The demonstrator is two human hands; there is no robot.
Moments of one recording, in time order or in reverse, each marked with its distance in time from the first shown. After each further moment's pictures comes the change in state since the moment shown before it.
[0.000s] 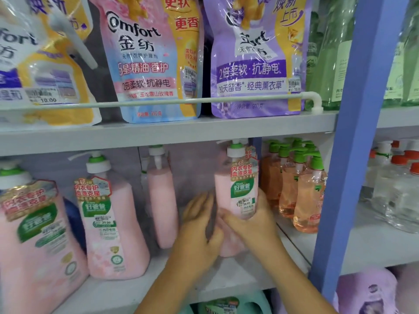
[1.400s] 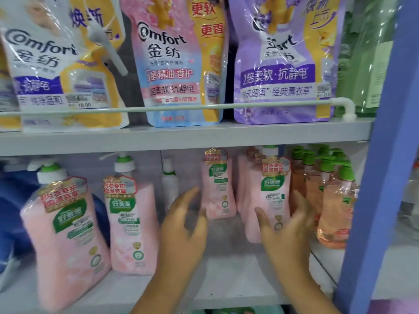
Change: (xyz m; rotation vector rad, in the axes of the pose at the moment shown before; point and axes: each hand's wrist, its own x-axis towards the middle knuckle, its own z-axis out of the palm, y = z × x) left_hand 0.001 -0.023 -0.030 -0.240 0.485 -0.084; right_hand -0.001 0.015 -0.008 -0.205 0.314 -0.226
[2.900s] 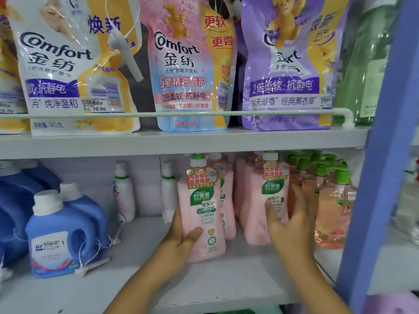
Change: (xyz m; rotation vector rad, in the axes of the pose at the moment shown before) left_hand 0.012 -0.050 -0.032 -0.161 -0.570 -0.339; right_hand 0.018 -0.021 -0.007 -0.161 0.027 -0.058
